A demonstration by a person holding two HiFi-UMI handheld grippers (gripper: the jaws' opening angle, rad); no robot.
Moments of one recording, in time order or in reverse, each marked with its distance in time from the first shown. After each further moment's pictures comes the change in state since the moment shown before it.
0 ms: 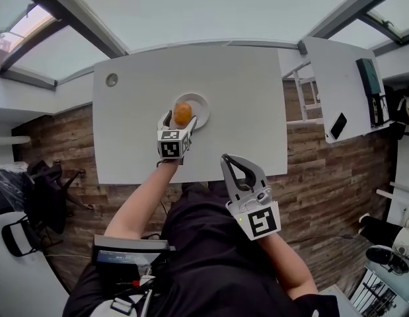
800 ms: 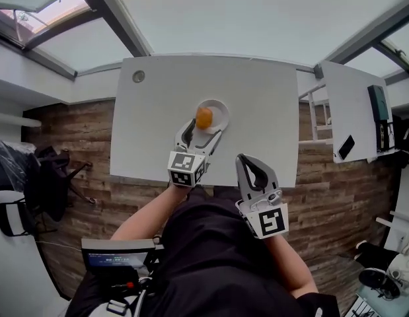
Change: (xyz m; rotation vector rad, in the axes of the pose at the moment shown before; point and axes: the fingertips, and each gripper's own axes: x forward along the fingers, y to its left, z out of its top) left arm -0.122 -0.059 0.084 0.014 -0.309 -0.111; right arm 0.006 0.016 0.016 0.013 -0.056 0.021
